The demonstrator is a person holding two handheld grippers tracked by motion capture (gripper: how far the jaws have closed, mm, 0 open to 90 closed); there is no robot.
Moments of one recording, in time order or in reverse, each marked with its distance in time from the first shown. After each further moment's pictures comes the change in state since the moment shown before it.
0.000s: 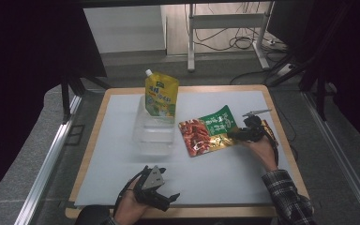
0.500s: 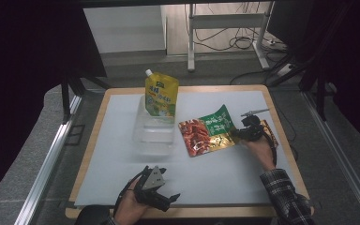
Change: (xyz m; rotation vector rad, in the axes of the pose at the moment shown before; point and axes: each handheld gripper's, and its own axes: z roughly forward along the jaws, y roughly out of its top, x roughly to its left) left arm -0.001 0.000 0.001 0.005 -0.001 0.006; right arm 0.003 0.002 0.004 0.022 -0.080 0.009
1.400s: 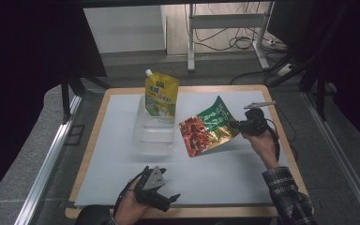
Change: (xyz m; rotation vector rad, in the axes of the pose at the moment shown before) left arm 0.000 0.000 0.001 0.007 0.007 0.006; right arm 0.020 0.025 -0.038 -0.126 0.055 -0.064
